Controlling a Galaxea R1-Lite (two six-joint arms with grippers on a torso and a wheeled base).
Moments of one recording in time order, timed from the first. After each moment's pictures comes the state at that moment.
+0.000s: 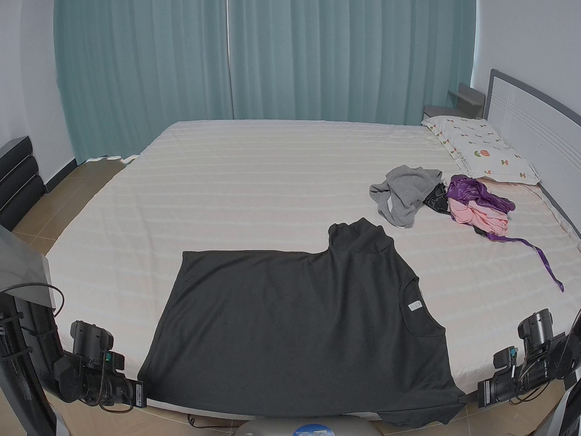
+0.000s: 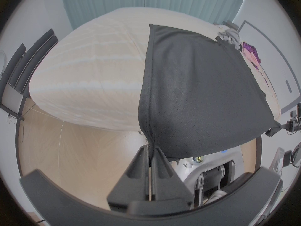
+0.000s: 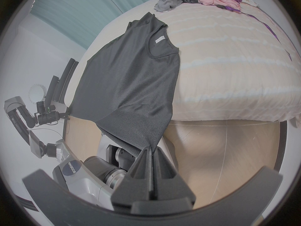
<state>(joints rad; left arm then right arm) 0.01 2.12 -0.02 -0.97 -0.06 -0.04 -0.04 1.86 -0.02 -0.60 0.40 0.01</state>
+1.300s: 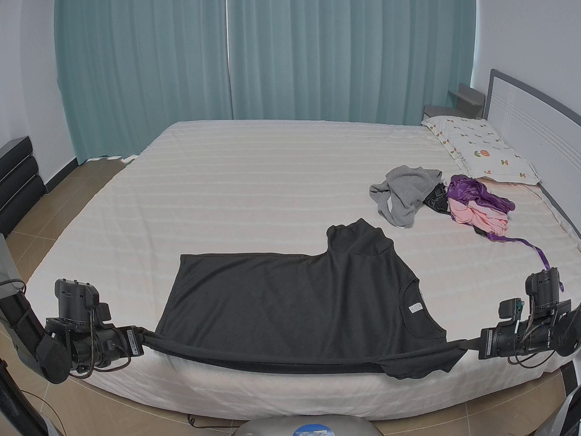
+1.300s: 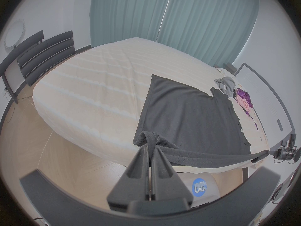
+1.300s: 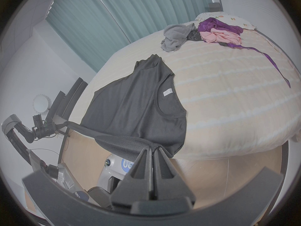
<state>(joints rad) -0.02 1.85 -0.19 -0.87 -0.06 -0.30 -0.01 1.75 -0.22 -0.62 0.39 0.14</state>
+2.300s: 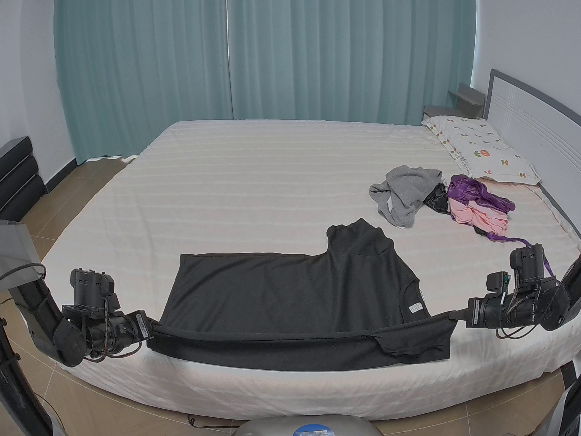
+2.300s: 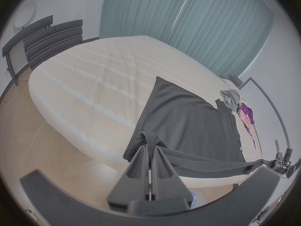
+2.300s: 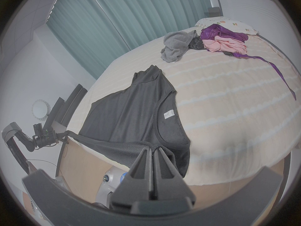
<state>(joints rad) -0.03 1.98 -0.33 -0.85 -0.06 -0.45 0.01 1.89 -0.44 -0.62 0.37 0.19</state>
